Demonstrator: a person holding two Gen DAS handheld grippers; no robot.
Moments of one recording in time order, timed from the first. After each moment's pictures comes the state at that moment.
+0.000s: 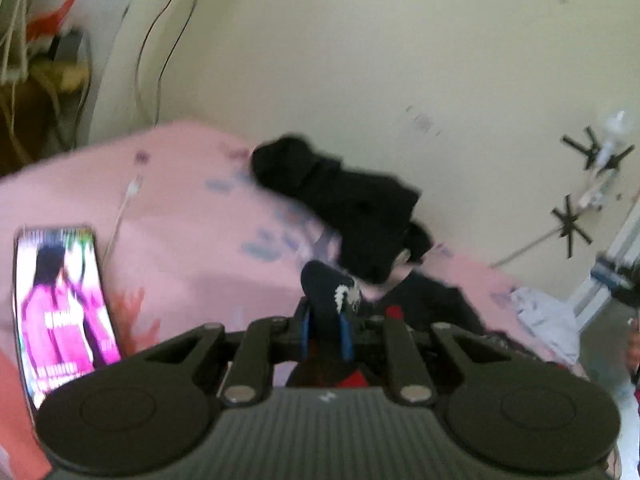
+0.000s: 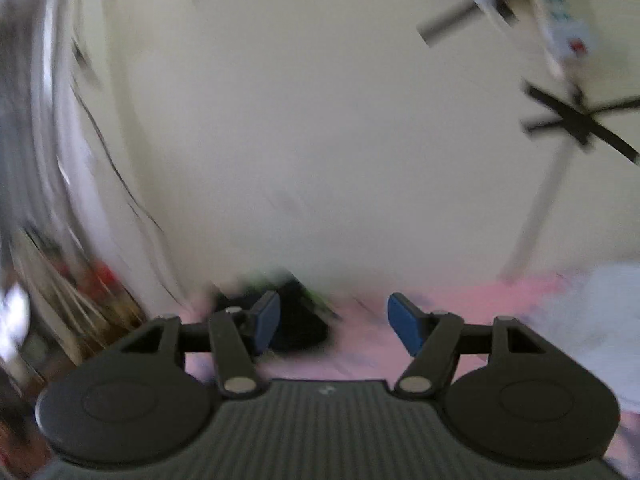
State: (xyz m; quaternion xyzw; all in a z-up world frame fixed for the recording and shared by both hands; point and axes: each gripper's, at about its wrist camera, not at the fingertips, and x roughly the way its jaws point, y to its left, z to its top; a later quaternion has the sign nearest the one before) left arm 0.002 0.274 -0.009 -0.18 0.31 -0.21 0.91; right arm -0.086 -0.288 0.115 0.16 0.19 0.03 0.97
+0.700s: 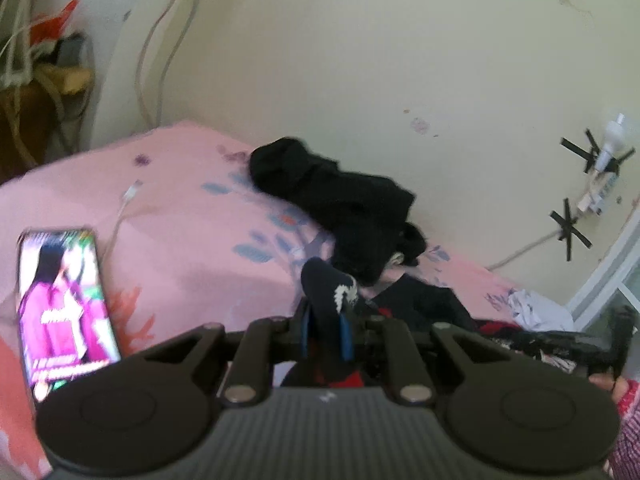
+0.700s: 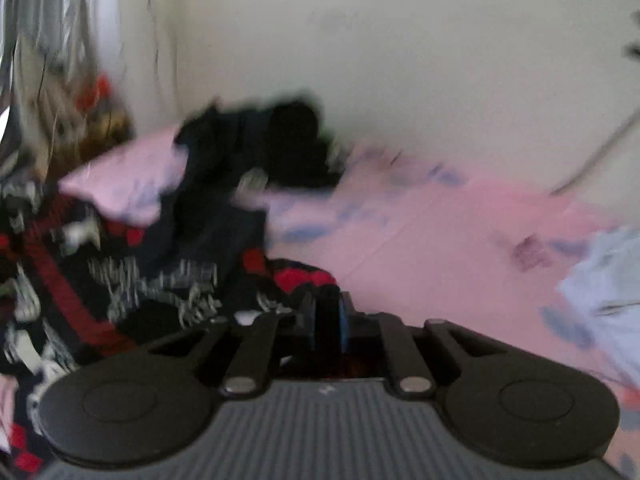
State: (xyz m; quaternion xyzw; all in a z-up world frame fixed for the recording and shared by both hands) left arm -0.013 0.268 0.019 -0.17 0.30 -0.22 0.91; right arm -0.047 -0.237 0.041 0.03 0.31 0.08 0.95
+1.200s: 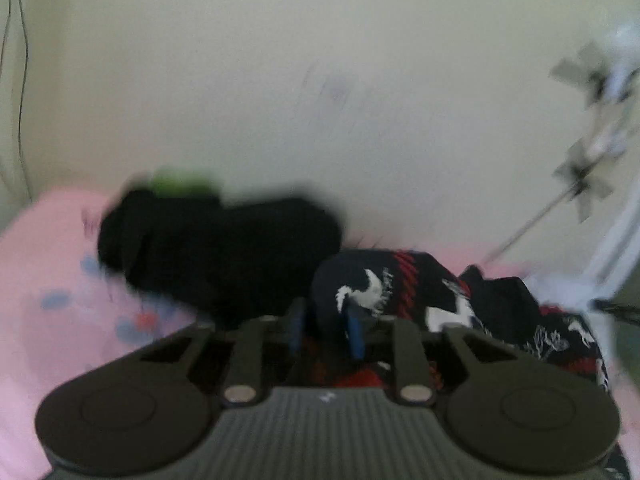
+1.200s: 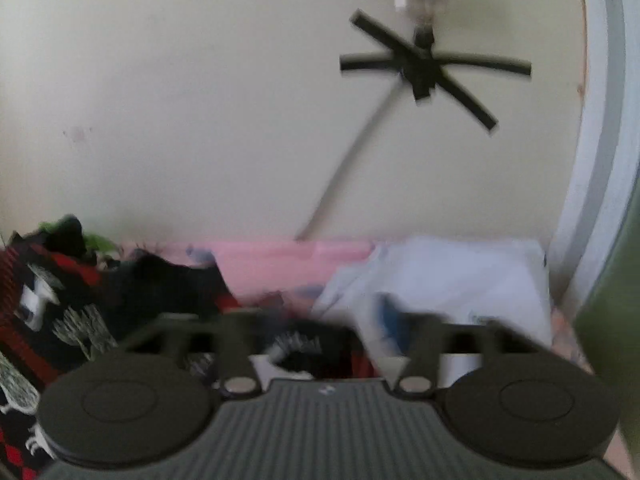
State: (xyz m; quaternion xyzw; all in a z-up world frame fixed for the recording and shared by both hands) left arm 0.145 0.080 0.033 -0.05 0.36 -0.24 0.90; right arm -0.045 -0.361 0.074 0.10 0.28 -0.18 0.94
